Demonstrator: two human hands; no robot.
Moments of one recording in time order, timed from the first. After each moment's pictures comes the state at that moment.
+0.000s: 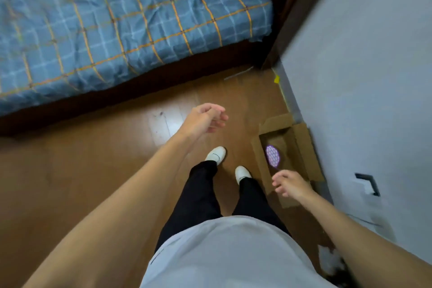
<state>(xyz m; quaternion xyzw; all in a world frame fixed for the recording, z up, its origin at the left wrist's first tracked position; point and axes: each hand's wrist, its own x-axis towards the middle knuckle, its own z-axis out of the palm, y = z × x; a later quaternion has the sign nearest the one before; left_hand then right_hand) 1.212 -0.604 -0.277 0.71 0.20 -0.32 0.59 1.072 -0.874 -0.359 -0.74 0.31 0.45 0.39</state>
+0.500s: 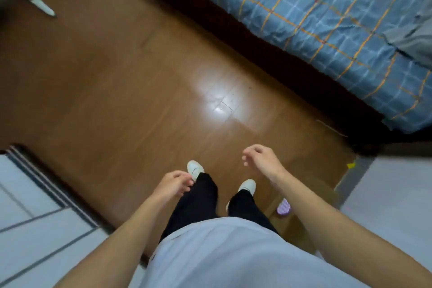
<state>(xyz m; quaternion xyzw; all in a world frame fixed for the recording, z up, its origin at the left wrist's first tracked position) 0.799 -0.519 -0.328 0.45 0.64 -0.15 0.61 1.057 -0.625 -0.305 -0.76 -0.10 0.57 0.29</state>
